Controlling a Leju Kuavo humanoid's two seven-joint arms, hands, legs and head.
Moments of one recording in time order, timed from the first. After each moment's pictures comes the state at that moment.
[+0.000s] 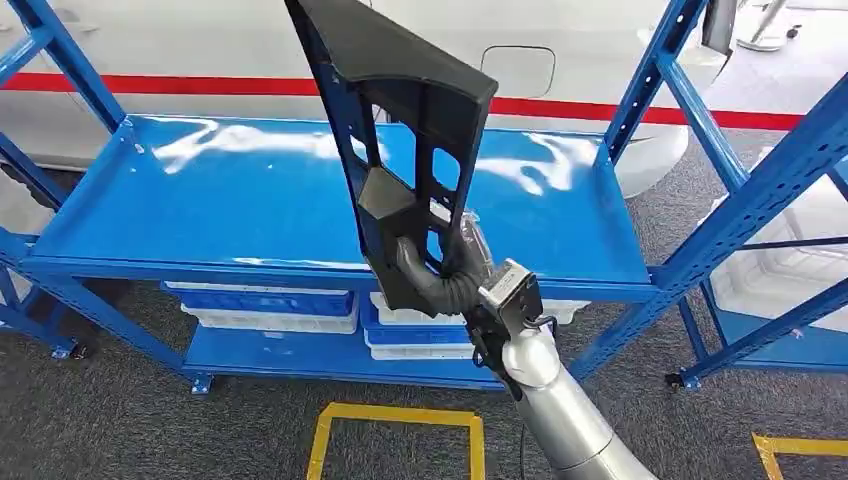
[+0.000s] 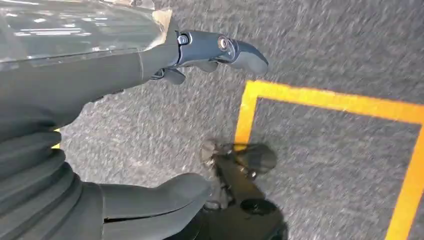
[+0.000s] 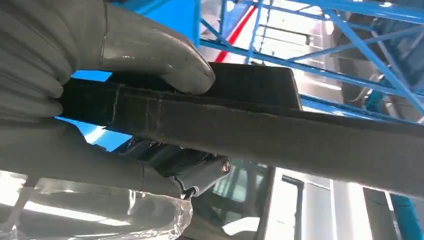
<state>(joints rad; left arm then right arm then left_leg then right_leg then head) -0.05 -0.09 0.50 -0.19 -0.41 -0.08 -0.36 -0.35 0.02 0.50 -1.58 -0.06 -0.07 -0.46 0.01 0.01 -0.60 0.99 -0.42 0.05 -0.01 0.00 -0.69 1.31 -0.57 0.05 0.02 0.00</state>
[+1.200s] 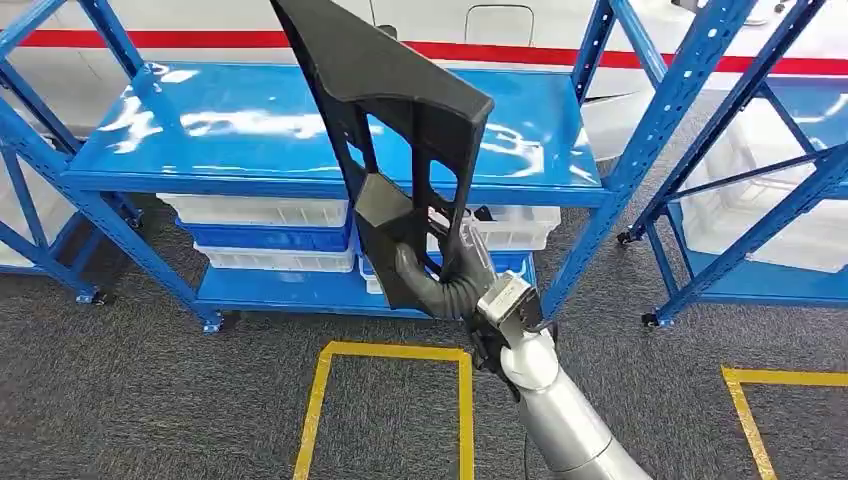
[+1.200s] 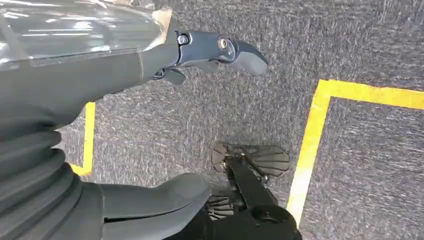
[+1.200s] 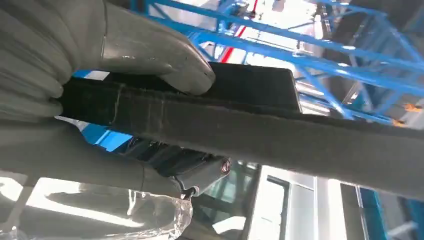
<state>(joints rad) -0.05 -0.10 0.51 -0.19 -0.42 -0.06 -0.38 -0.34 0.03 0.48 -1.59 -0.02 -0.05 -0.51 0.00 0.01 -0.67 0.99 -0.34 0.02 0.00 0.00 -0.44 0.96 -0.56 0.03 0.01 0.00</state>
